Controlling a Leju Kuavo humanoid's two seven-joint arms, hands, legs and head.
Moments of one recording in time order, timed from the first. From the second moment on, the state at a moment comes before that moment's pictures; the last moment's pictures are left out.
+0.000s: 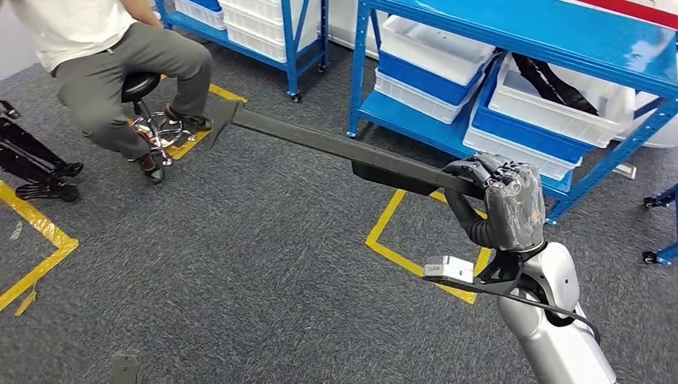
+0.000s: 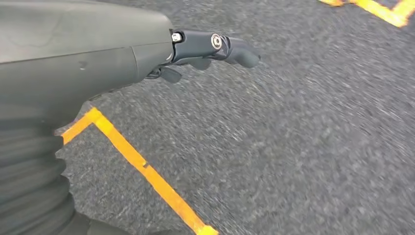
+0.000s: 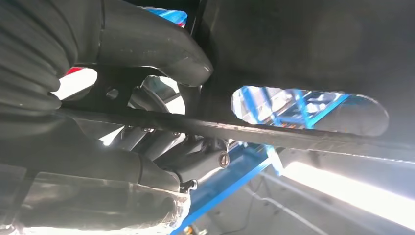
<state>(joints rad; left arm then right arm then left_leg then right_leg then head) -0.11 -0.12 0.74 -0.21 -0.61 0.36 -0.37 -0.28 -0.33 0.35 -1.40 0.89 -0.45 -0.34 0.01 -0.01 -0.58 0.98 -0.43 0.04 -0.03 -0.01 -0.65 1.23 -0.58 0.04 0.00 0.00</state>
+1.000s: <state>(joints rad) -0.11 -0.12 0.74 -0.21 -0.63 0.36 -0.37 -0.23 -0.38 0.35 -1.44 0.88 -0.45 -0.33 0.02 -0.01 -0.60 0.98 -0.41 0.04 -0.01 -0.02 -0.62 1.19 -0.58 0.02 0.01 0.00</state>
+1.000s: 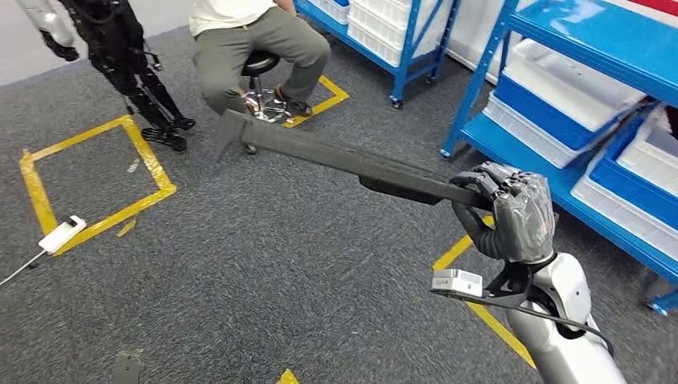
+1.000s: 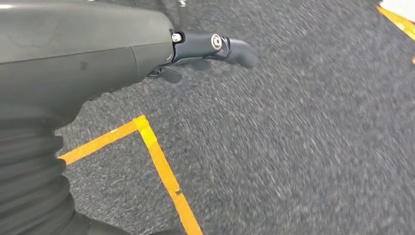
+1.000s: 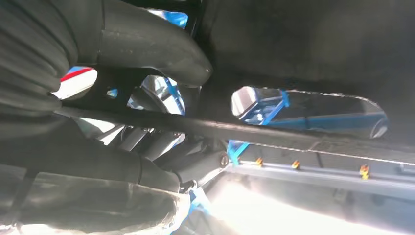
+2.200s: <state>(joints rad) -0.11 -0.13 0.75 -0.21 -0.63 0.40 -0.35 -0.30 -0.36 0.33 -1.43 0.90 -0.44 -0.32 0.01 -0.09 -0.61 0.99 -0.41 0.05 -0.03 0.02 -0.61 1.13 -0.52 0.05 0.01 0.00</state>
